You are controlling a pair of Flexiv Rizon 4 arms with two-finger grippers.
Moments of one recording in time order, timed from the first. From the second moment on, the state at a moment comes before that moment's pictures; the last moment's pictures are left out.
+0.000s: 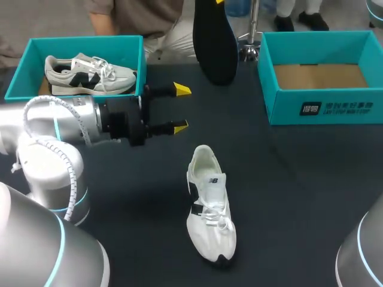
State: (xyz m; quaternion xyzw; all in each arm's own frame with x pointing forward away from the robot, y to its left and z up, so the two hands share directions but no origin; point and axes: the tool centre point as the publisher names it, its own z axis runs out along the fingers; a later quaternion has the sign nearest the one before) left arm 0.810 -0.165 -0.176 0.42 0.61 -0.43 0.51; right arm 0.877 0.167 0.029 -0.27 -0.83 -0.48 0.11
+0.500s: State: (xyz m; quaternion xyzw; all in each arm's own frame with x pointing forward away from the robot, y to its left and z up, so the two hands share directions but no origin) left arm 0.818 -0.169 -0.172 0.43 0.60 -0.43 0.52; right arm 0.877 0.167 0.029 -0.27 -0.83 -0.48 0.11
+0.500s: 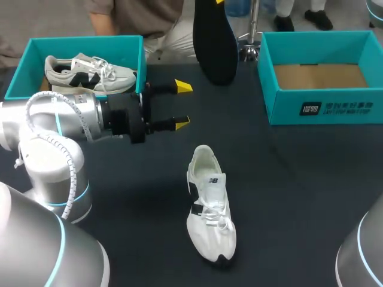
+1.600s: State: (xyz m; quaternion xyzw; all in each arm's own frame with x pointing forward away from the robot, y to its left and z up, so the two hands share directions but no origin) left arm 0.815 -0.160 -0.159 0.46 0.55 -0.42 0.56; right arm 0.862 0.135 -0.058 -0.41 -0.74 -0.43 0.33
